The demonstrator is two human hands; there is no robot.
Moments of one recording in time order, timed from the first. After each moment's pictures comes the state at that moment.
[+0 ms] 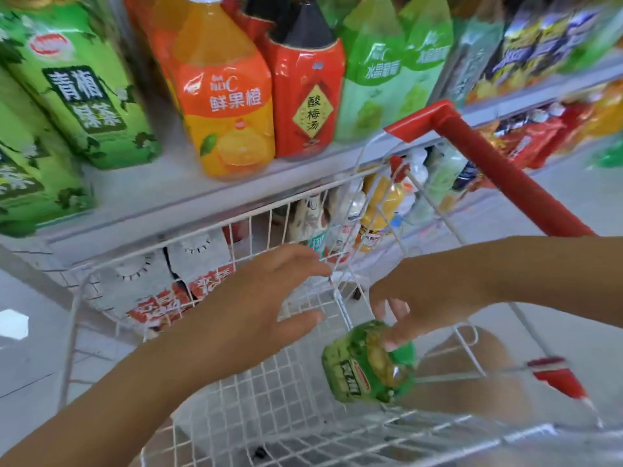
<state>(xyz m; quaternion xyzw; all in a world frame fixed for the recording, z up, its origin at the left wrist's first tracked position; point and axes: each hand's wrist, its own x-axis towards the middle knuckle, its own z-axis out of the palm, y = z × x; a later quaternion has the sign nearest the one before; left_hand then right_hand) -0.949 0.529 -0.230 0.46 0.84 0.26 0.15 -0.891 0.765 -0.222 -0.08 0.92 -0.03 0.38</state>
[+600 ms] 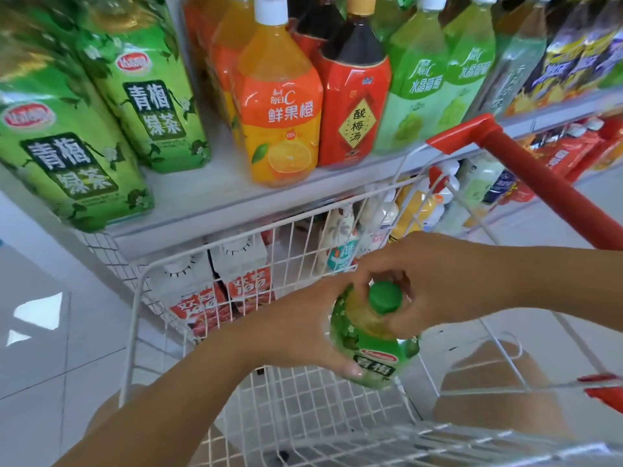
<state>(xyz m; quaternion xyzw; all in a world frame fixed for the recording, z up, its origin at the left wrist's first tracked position) -0.954 0.530 -0.248 0.41 0.78 0.33 0.34 -0.900 0.718 -0.164 -0.14 0.94 -0.23 0.21</state>
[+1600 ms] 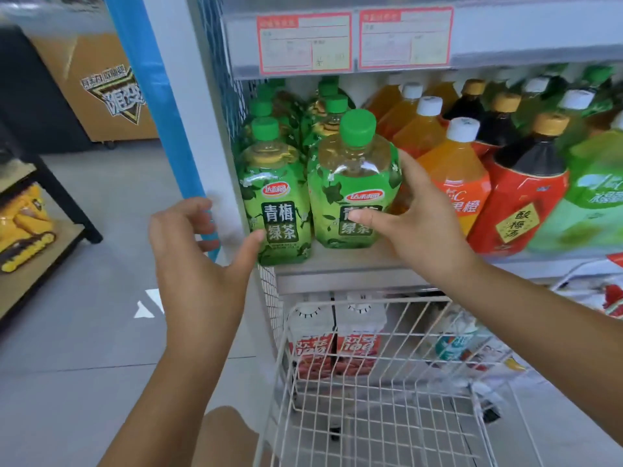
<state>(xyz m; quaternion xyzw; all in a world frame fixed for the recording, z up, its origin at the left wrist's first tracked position) -0.990 0.368 -0.166 -0.03 0.81 0.44 -0.39 -1.047 0.592 -0.146 -0.16 0.81 -0.53 -0.19</state>
